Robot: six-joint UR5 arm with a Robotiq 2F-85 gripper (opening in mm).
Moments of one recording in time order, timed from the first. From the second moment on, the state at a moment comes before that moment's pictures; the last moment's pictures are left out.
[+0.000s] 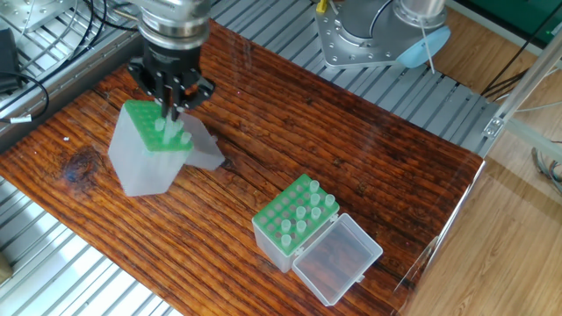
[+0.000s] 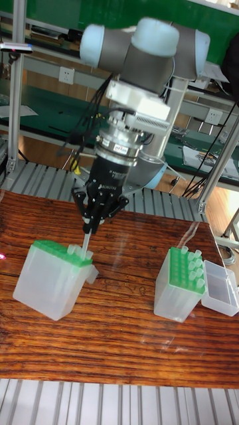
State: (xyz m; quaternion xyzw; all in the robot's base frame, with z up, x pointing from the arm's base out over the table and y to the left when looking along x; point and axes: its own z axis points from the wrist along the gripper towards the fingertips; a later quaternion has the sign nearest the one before) arm 0.570 -0.058 0.208 -0.21 0.97 -0.07 0.09
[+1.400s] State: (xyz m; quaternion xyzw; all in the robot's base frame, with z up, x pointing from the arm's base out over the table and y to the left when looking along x) arm 0.568 -0.020 0.316 -0.23 0.97 -0.03 0.05
